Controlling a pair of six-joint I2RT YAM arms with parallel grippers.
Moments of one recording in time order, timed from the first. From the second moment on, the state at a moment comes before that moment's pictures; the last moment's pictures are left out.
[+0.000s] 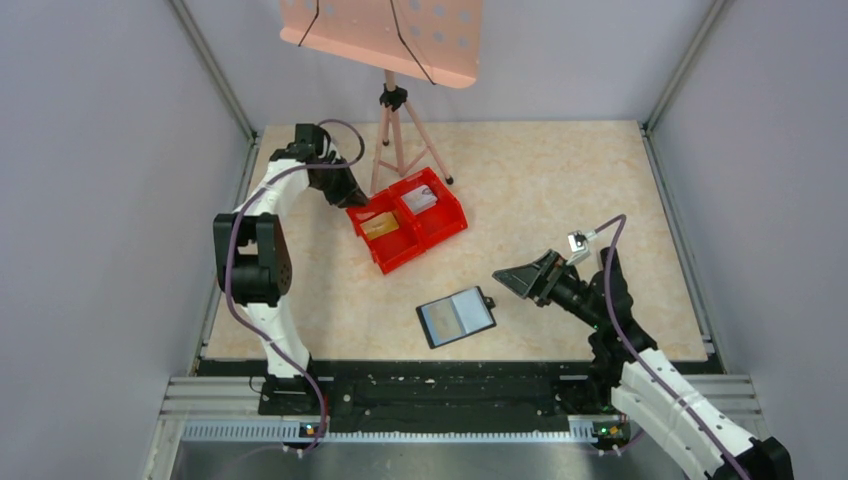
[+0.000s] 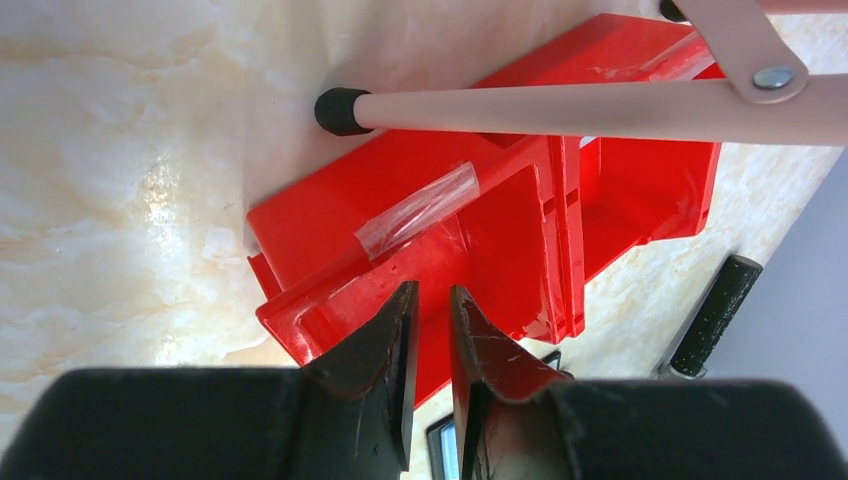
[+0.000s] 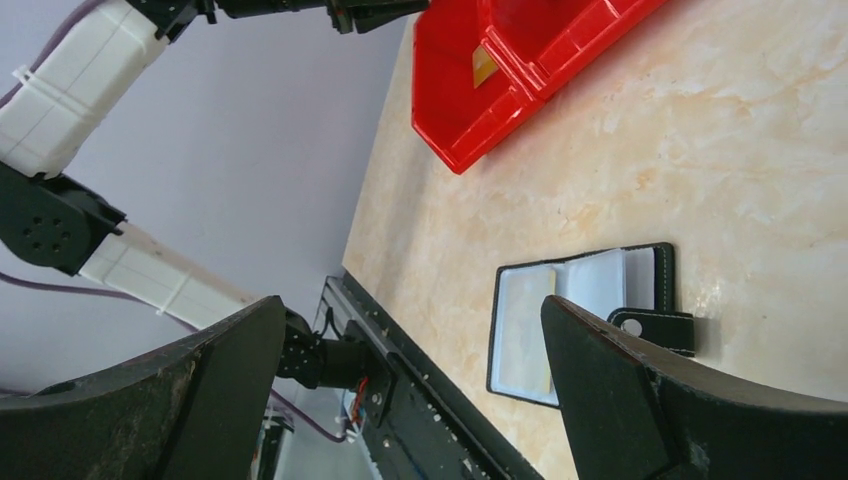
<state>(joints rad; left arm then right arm) -0.04 1.93 1.57 -0.70 0.42 -0.51 0.44 0.55 0.17 0.29 -0.40 1.02</state>
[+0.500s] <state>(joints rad) -0.25 1.53 1.30 -0.64 0.44 -0.51 0.47 0.62 0.23 0.14 -0.39 0.98</state>
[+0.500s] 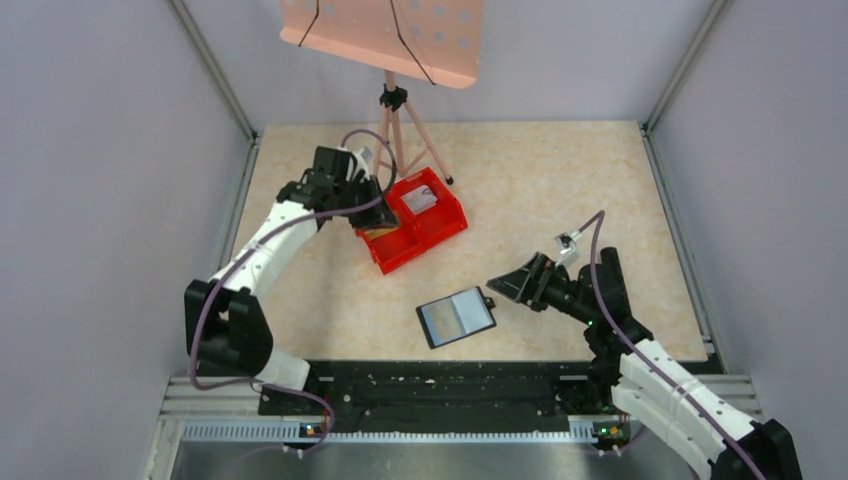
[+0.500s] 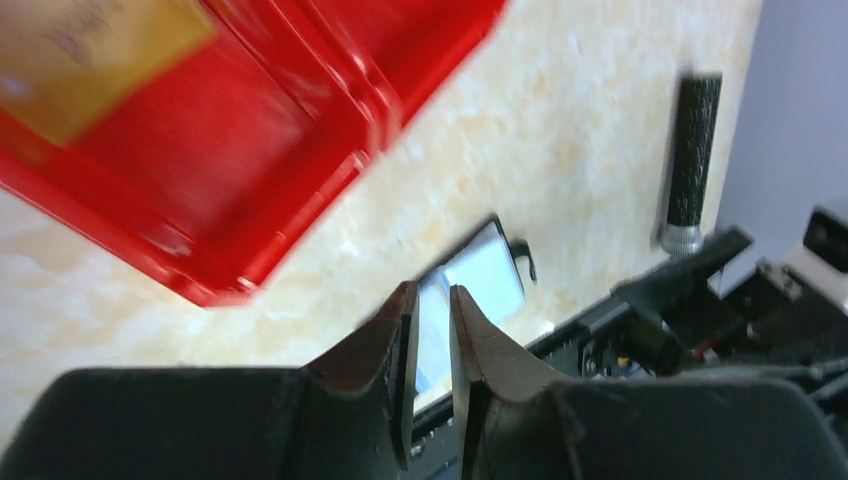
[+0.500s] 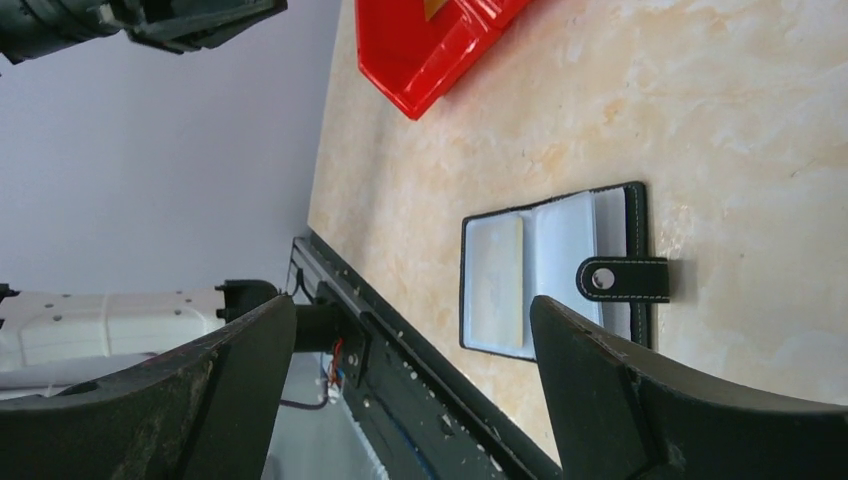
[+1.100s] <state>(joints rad) -0.43 1.01 0.91 -0.55 0.39 -0.48 0.84 0.90 0.45 -0.09 -0.07 0.86</state>
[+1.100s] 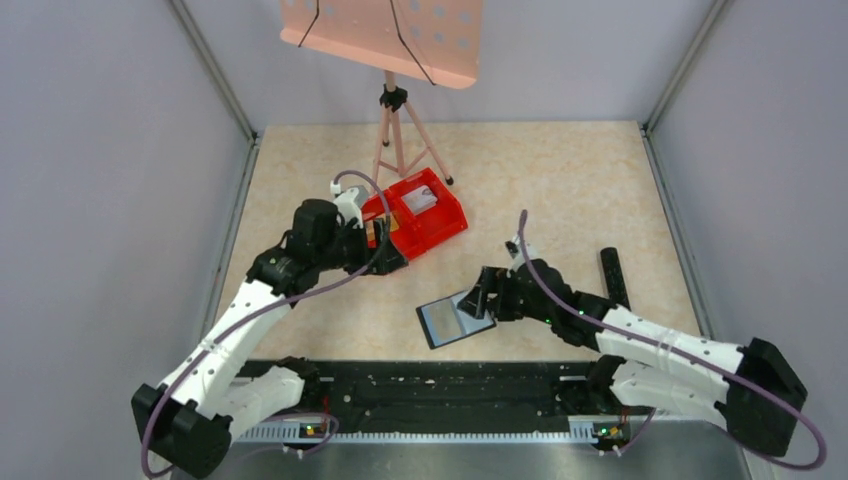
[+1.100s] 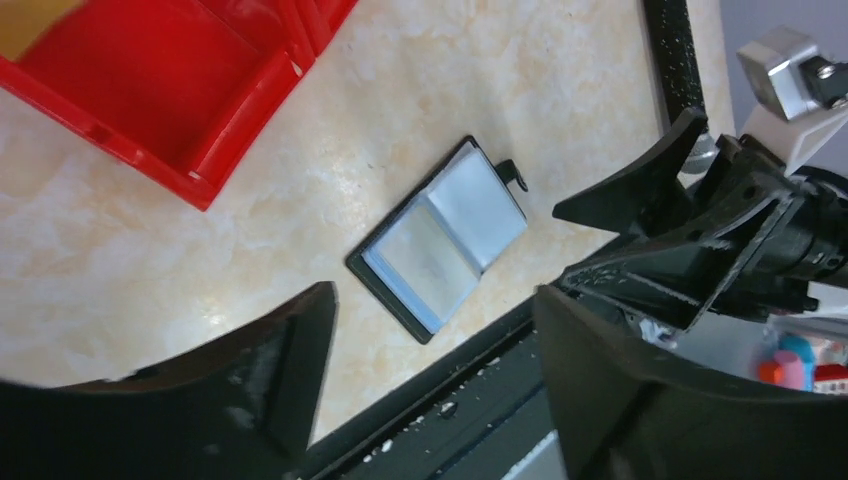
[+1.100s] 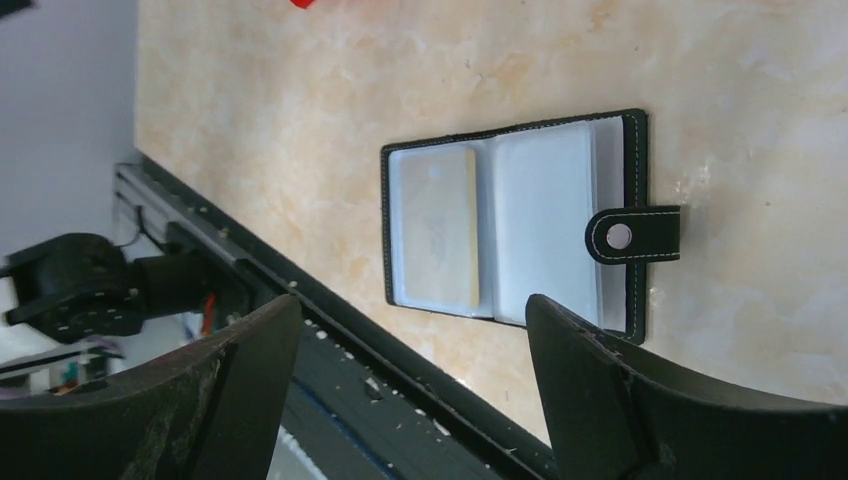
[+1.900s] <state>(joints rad) -0.43 0.81 0.89 -0.75 -0.18 -0.40 1.22 1.56 0.85 -0.21 0.45 0.75</state>
